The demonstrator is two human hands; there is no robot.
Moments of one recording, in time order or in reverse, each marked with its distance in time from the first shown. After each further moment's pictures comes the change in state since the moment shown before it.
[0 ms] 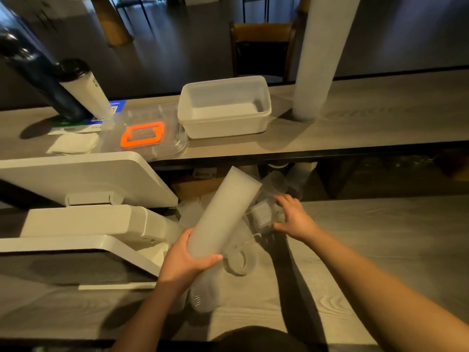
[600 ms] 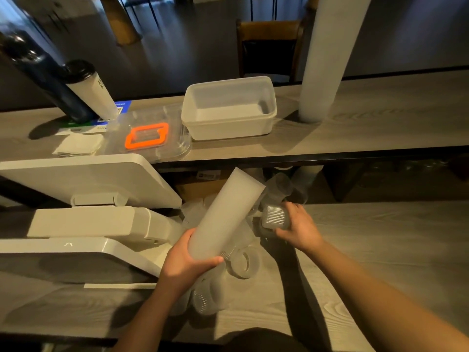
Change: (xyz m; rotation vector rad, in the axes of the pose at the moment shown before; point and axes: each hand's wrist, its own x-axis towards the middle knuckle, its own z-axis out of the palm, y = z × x) left_hand 0.004 0.006 -0.006 0.031 -0.020 -0.003; right_hand -0.003 0.015 0.019 0.033 0.084 0.030
